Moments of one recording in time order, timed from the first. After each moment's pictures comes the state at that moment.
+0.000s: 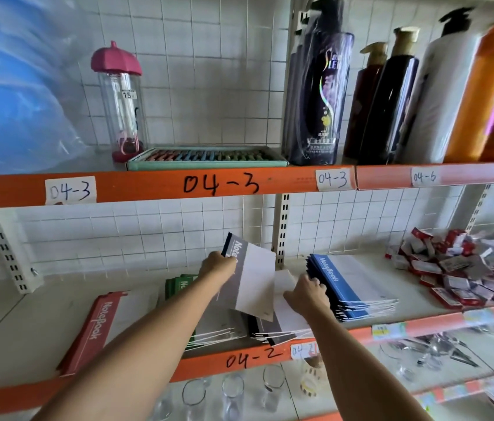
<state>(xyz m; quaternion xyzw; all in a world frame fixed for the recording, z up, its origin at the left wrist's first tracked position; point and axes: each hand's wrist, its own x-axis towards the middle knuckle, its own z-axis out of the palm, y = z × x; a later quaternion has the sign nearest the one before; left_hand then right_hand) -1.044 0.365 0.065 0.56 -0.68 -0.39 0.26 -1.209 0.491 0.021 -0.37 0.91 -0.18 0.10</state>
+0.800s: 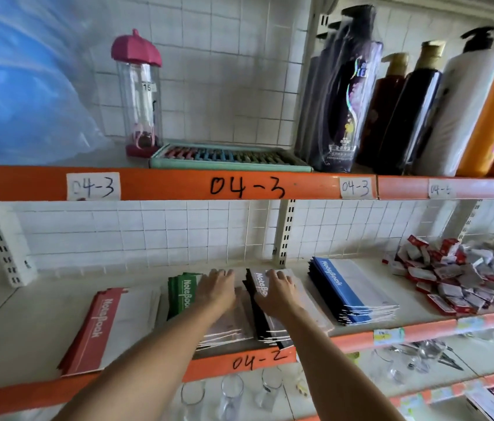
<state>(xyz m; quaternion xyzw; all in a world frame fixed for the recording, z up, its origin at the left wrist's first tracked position) -1.025 0.367 0.016 0.44 -0.89 -0.03 0.09 -1.155 0.462 0.025 -0.49 0.85 -0.17 0.05</state>
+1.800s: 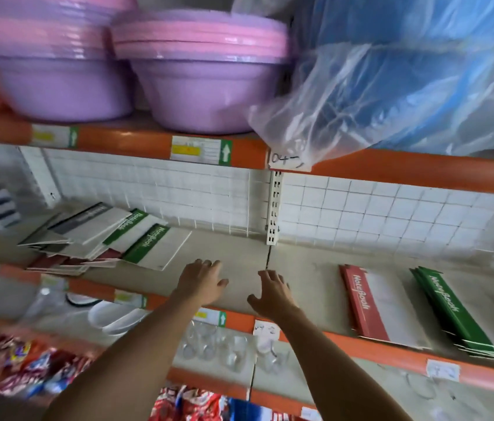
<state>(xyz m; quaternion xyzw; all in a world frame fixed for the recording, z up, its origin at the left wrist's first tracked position) -0.409 0.220 -0.013 0.59 -0.81 0.01 0.03 -0.597 0.272 -0.027 -0.68 0.71 -0.14 0.15</state>
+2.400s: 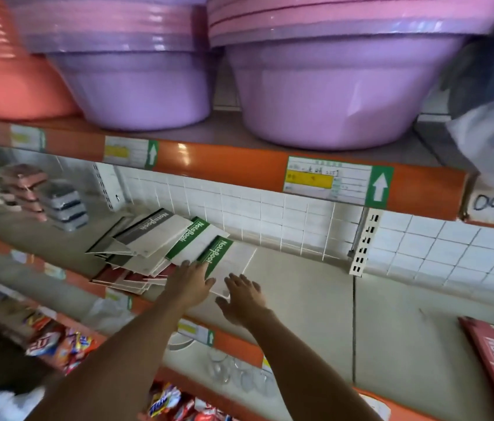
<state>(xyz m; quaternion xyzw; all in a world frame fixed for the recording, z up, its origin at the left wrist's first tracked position) -0.221 0.111 -0.023 0.69 -0.72 -0.01 0.03 -0.380 0.129 -0.050 -0.80 0.57 -0.09 0.15</state>
